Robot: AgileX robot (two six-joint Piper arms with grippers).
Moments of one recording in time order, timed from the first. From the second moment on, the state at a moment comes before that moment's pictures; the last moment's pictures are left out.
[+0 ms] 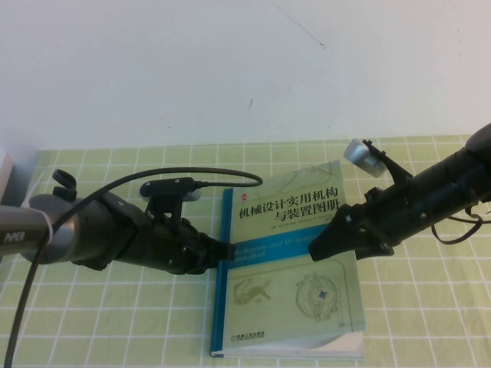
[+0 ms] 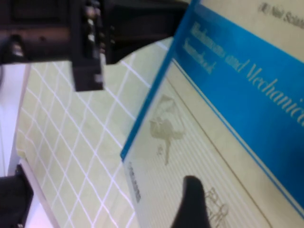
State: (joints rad) right arm 0.20 2.04 -1.27 1.08 1.10 -0.87; left arm -0.36 1.91 -1.00 -1.16 0.31 0.83
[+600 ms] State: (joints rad) right arm 0.20 2.06 -1.27 1.25 1.22 -1.06; left arm -0.36 1.89 -1.00 -1.15 0.33 0.86
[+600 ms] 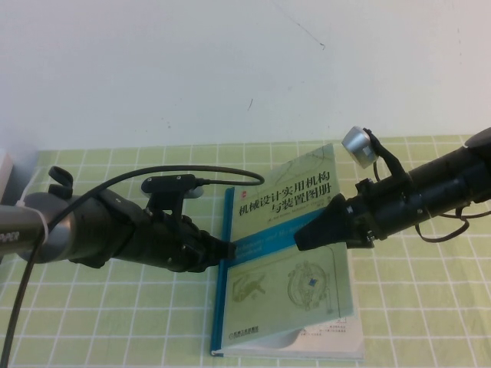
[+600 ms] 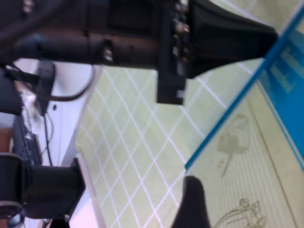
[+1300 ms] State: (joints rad) right arm 0.20 2.08 -1.22 1.11 1.18 -0.96; left arm -0.36 1.89 -1.00 -1.17 0.33 0.88
